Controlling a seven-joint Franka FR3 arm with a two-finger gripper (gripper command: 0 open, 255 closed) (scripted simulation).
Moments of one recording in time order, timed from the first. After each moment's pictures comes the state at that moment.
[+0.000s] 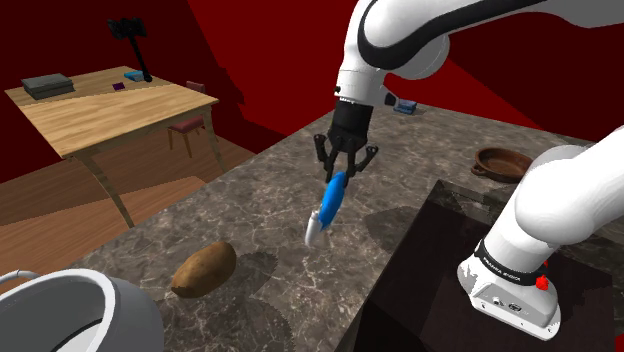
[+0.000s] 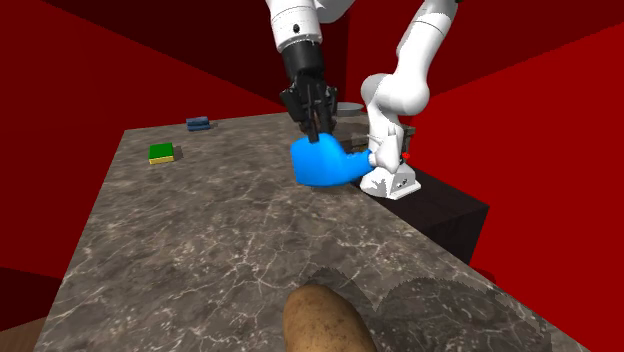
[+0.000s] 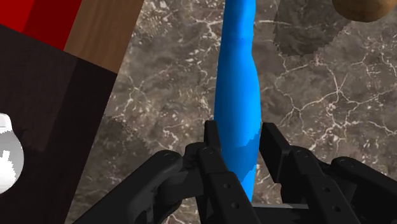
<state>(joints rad) -0.04 -0.52 0.34 -2.50 0.62 1.96 1.21</state>
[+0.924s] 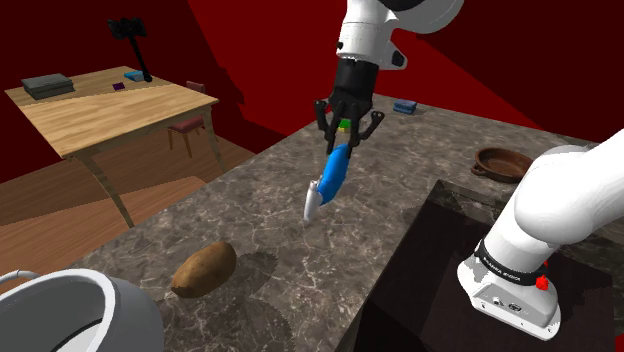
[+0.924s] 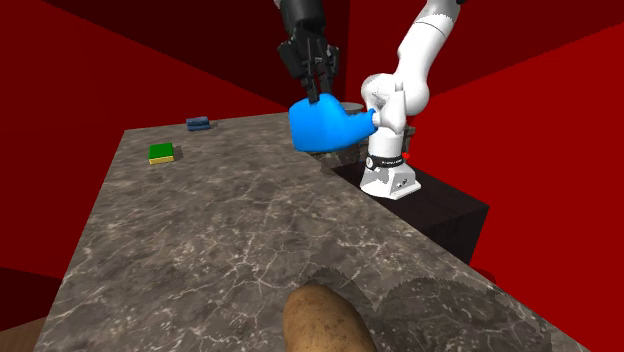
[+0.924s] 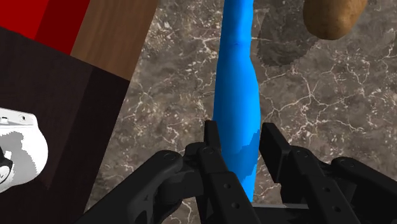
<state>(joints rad) -0.05 -0.55 0.30 -2.34 0.57 1.78 1.28</state>
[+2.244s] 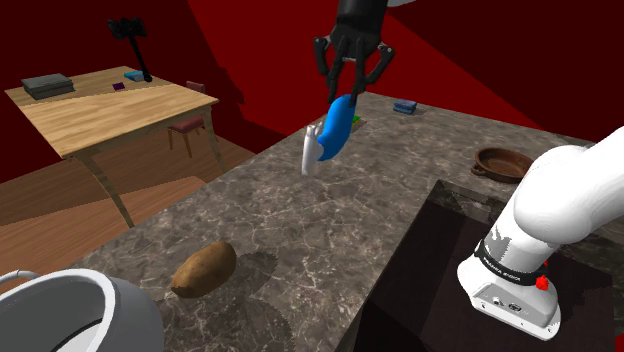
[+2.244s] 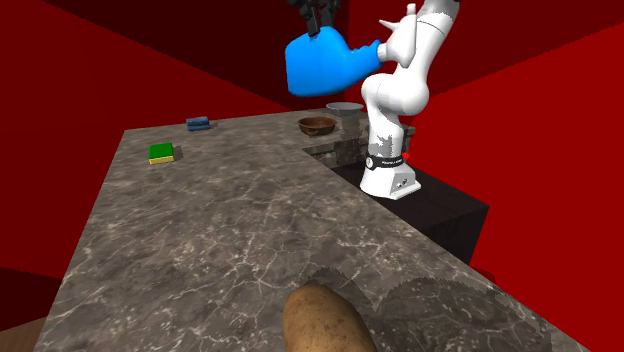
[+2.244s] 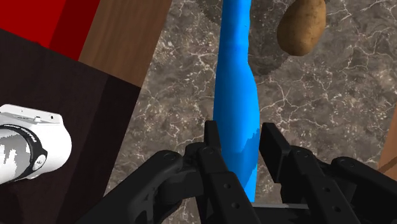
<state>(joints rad) -0.06 -0.52 0.26 -2.06 0.53 1.54 1.37</state>
